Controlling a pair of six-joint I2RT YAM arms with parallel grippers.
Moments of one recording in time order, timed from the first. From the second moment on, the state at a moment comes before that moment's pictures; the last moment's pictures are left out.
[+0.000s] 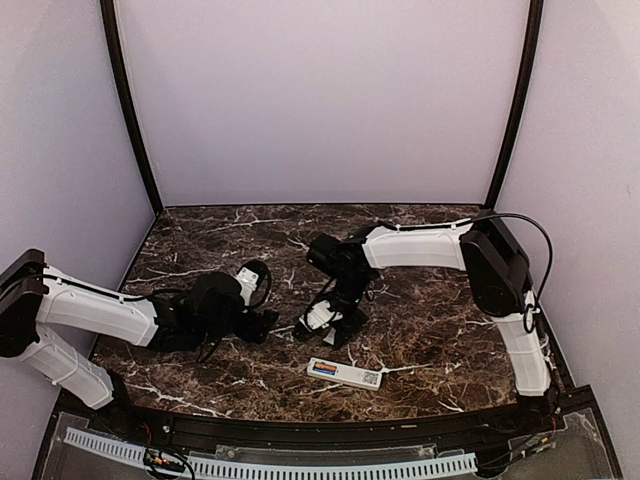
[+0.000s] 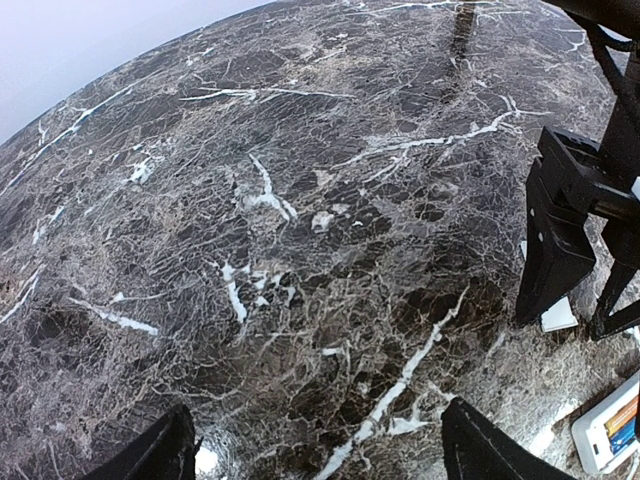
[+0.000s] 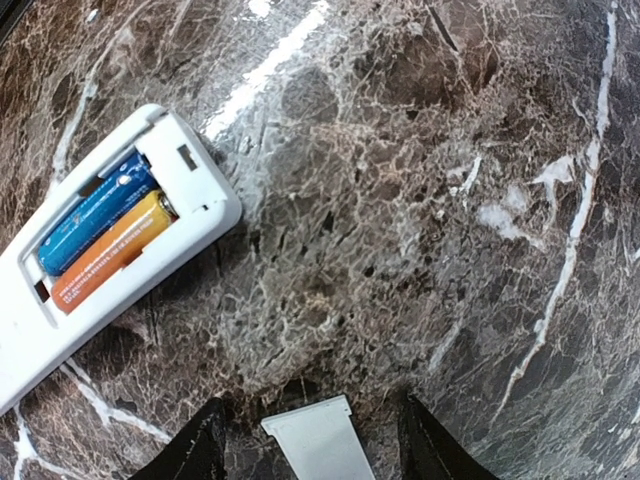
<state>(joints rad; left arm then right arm) -0.92 1.41 0.56 0.20 -0.36 -0.19 0.91 2.25 1.76 -0.99 -0.36 -1.36</state>
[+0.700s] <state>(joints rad) -0.92 1.41 0.56 0.20 -0.36 -0.19 0.92 2.22 1.70 -0.95 -0.35 -1.31</state>
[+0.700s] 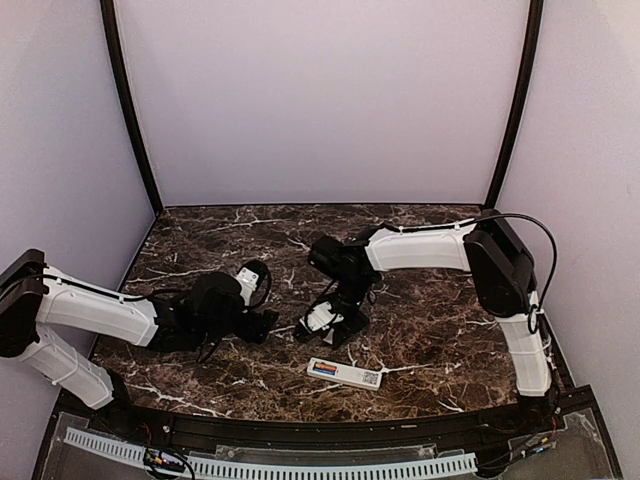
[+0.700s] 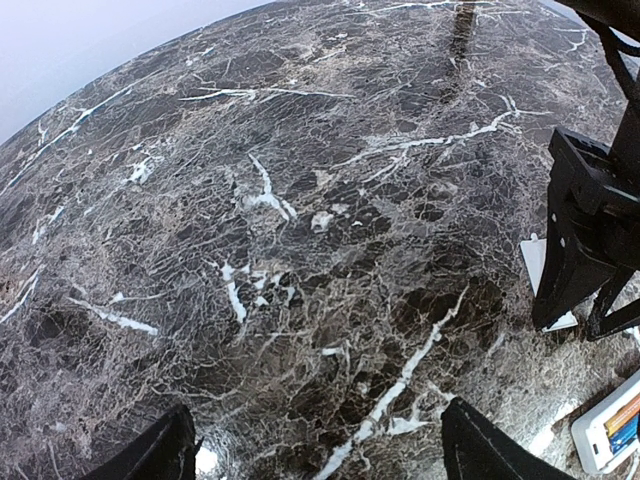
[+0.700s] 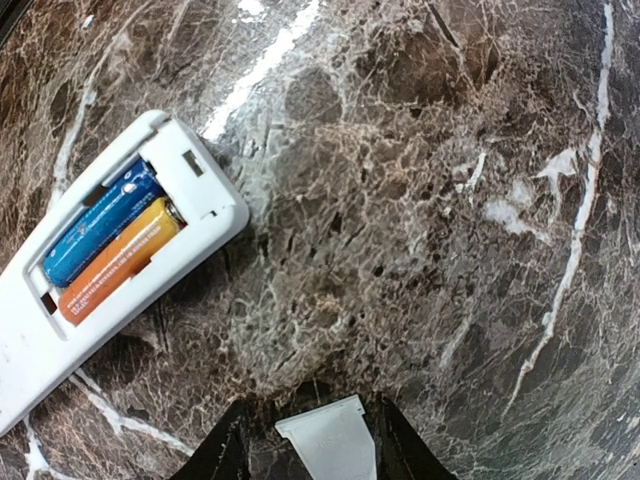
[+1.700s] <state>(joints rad) -0.92 1.41 0.56 0.20 -0.36 -0.19 0.89 2.20 1.65 -0.80 -0.33 -0.82</state>
